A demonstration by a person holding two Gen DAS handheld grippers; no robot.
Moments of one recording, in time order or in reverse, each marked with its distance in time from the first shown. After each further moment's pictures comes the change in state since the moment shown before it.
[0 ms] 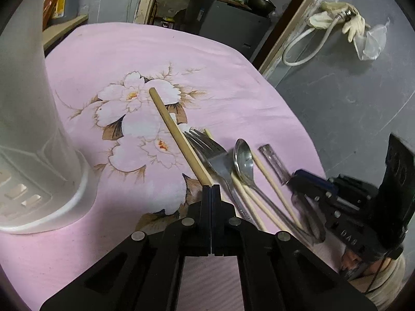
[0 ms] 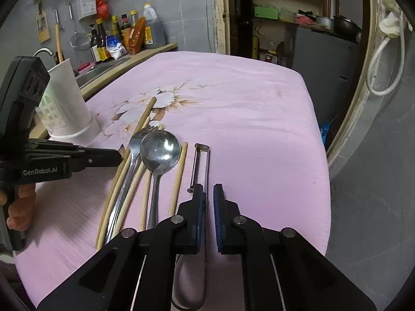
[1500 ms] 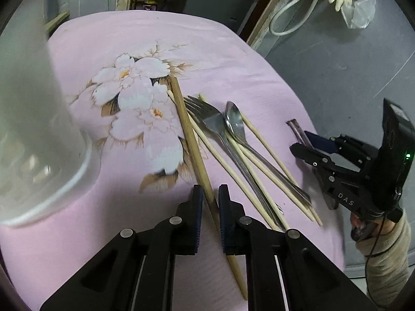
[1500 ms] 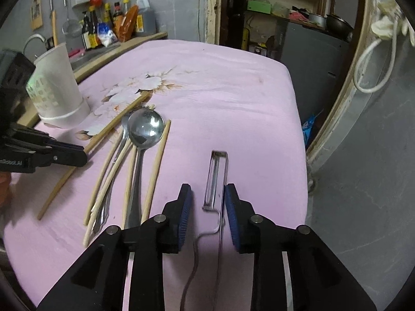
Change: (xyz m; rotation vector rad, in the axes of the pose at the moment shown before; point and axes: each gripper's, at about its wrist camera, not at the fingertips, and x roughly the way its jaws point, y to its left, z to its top) left arm -0.015 -0.009 -0.009 0.109 0.160 0.014; right arm -0.006 -0.003 -0.009 -0.056 0.068 -0.123
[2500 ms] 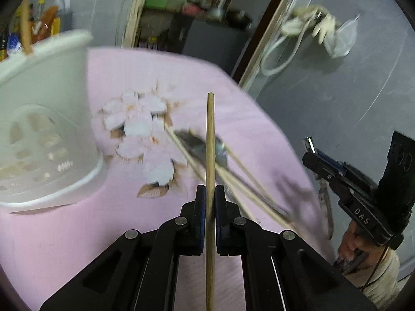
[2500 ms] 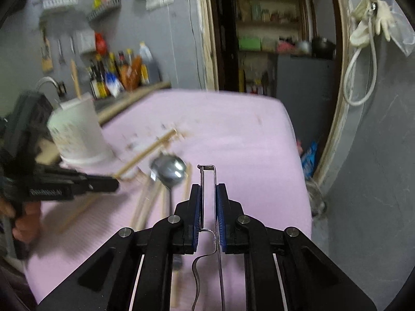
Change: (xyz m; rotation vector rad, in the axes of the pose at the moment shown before) left arm -0.041 -0.013 -0.033 -0.010 -0.304 -0.035; right arm -0.062 0.012 -0.020 0.140 -0.351 0.069
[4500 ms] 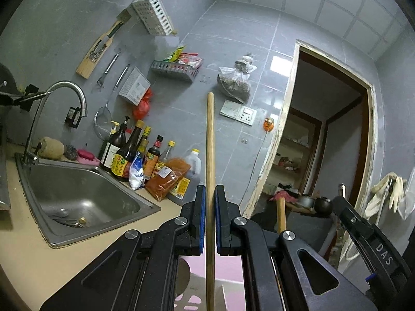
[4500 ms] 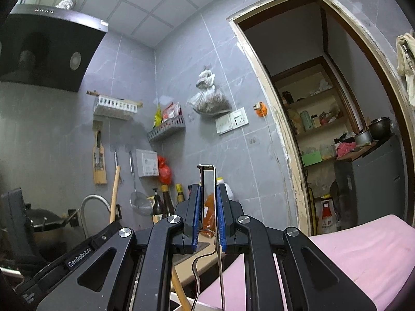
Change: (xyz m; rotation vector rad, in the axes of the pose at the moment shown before) left arm -0.153 0.154 0.018 -0.215 -1.033 0.458; right arm 0.096 0.166 0.117 0.058 -0.713 0.320
